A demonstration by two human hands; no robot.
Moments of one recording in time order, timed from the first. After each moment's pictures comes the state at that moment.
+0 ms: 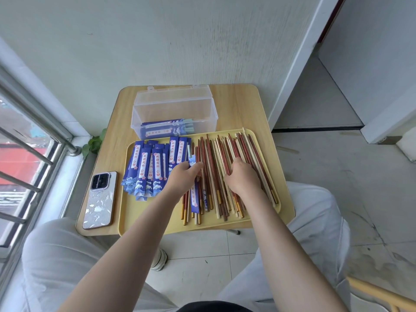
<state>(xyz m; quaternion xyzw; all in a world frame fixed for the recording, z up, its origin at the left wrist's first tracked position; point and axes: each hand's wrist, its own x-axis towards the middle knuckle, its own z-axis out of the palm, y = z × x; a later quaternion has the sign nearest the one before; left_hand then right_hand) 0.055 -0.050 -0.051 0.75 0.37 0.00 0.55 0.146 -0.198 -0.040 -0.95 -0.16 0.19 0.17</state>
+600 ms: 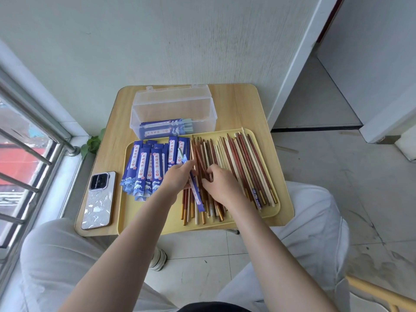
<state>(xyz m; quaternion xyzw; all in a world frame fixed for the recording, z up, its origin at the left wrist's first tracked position) 0.054 -0.044 -0.049 0.66 0.41 -0.01 0.63 0.111 -0.178 -0.039 -0.91 -0.27 0.21 0.25</state>
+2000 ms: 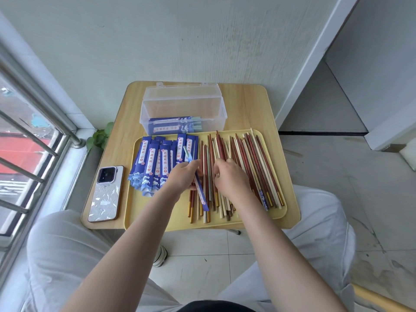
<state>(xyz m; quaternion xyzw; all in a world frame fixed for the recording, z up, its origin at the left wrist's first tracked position) 0.043 -0.039 -0.040 0.69 0.40 -0.03 0.61 0.119 -0.167 -0.039 -0.93 -0.30 0.13 0.13</state>
